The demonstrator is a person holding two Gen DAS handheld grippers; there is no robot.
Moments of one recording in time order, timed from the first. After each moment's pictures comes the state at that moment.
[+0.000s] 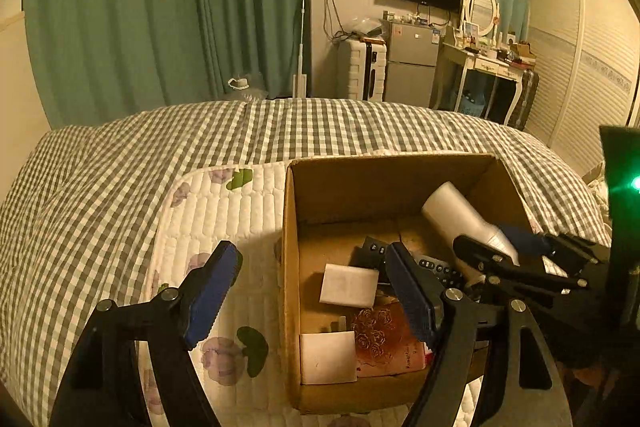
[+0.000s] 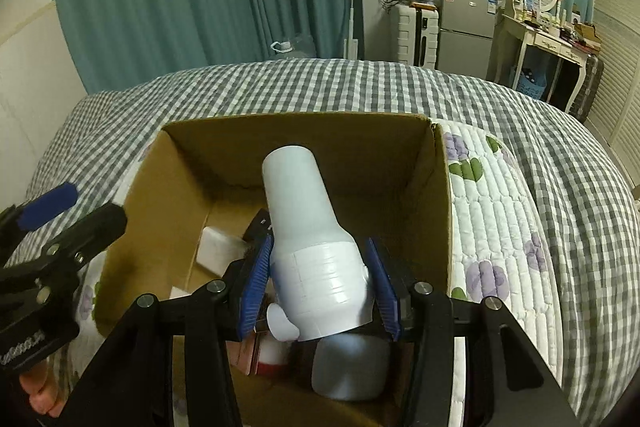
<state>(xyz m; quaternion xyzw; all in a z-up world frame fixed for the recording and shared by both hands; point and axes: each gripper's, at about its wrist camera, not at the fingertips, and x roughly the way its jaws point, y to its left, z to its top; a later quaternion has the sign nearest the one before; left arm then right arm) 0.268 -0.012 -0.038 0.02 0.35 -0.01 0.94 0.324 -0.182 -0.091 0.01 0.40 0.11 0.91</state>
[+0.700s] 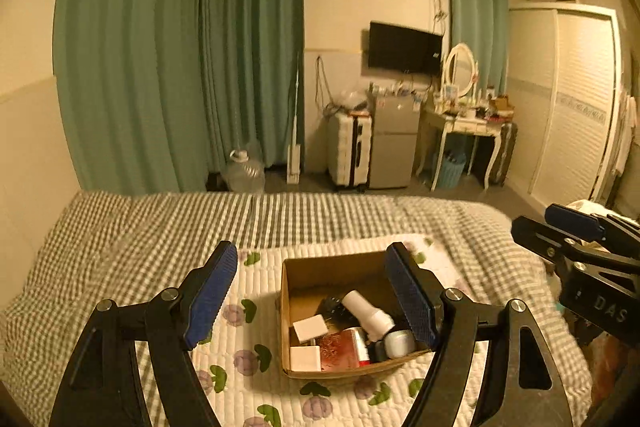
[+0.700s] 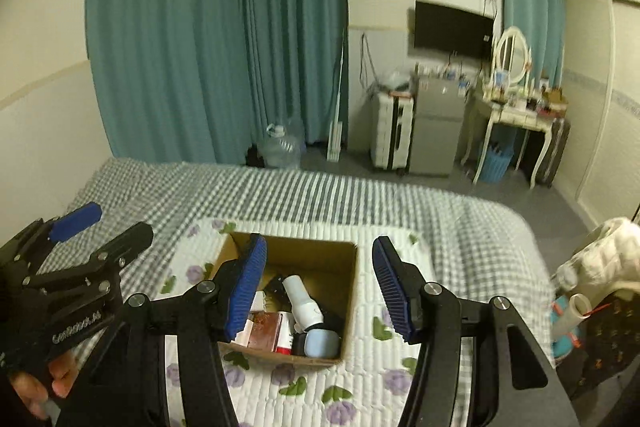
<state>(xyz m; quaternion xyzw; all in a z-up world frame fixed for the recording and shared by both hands) 0.142 -0.029 0.140 0.01 0.23 -0.03 0.97 0.174 -0.213 0.121 -0.01 0.27 0.08 0.96</state>
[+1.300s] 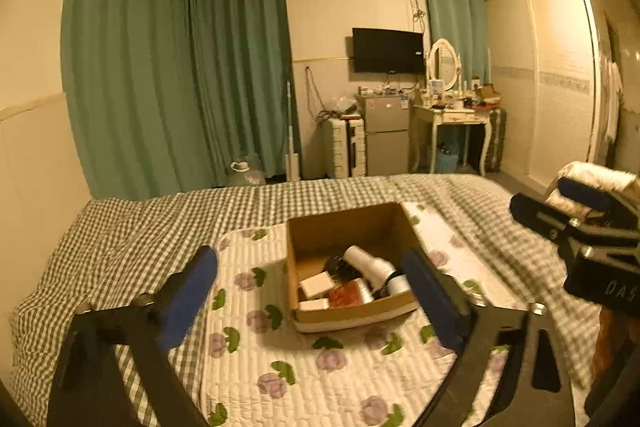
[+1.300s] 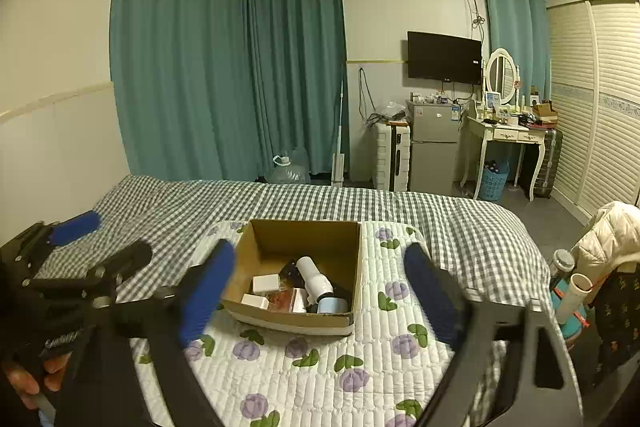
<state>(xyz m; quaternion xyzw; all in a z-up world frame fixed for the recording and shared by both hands) 0.058 -0.033 0.071 0.06 0.20 -0.03 0.98 0.068 -0.219 0.071 0.01 0.19 0.09 0.98</state>
